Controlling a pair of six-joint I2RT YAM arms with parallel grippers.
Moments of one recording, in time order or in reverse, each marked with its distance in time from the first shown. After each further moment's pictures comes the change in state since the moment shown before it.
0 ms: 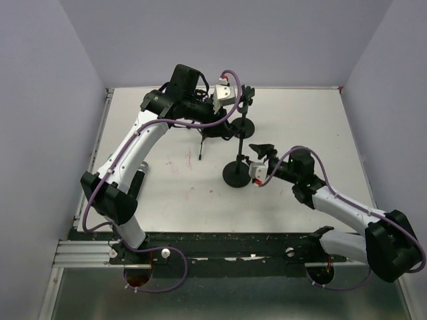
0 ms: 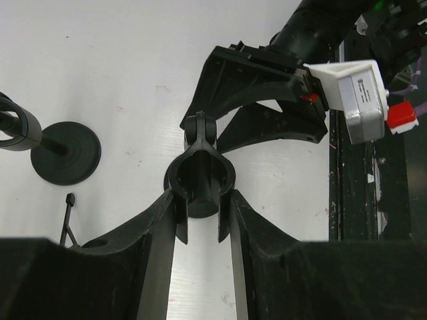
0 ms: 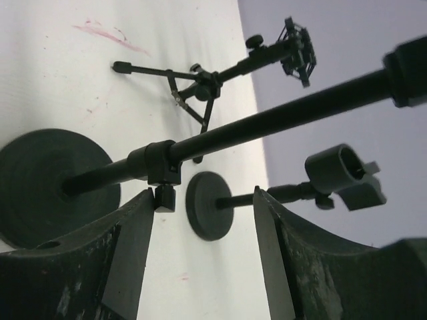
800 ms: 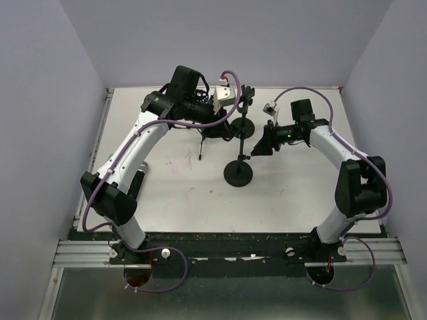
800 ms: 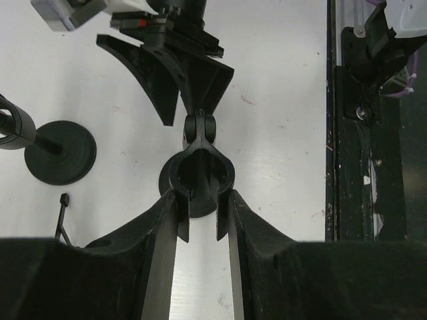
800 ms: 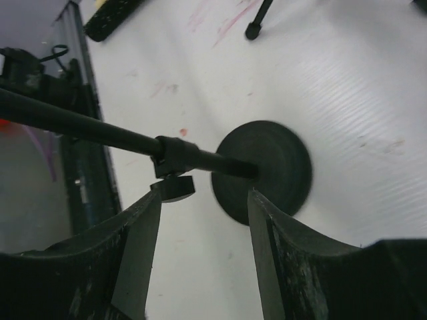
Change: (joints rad) left arm 0.002 -0.007 -0.026 0.018 0.003 -0.027; right arm -0.319 0.518 0.790 -1.028 -0.464 0.843
